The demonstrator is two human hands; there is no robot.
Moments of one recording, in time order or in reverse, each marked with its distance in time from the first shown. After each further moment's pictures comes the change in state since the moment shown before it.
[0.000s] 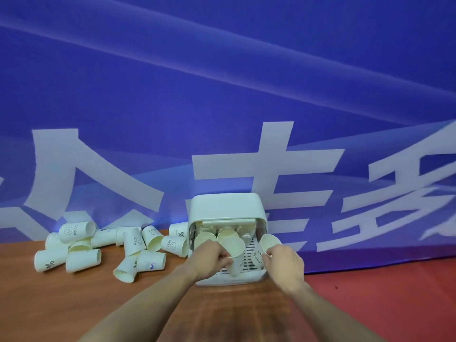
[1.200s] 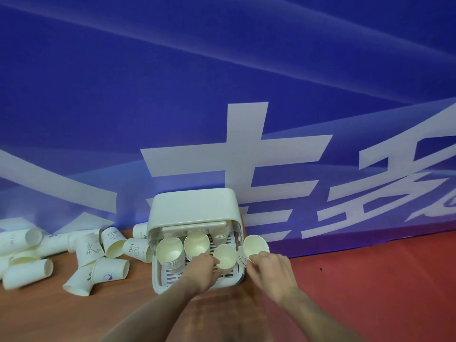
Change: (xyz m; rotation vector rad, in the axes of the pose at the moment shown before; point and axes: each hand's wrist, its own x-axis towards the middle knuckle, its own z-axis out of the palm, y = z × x) left_hand 0.084 0.003 0.097 0.068 -0.085 -0.144; right_hand 0.054 0.078 0.036 -0.112 0.114 -0.363
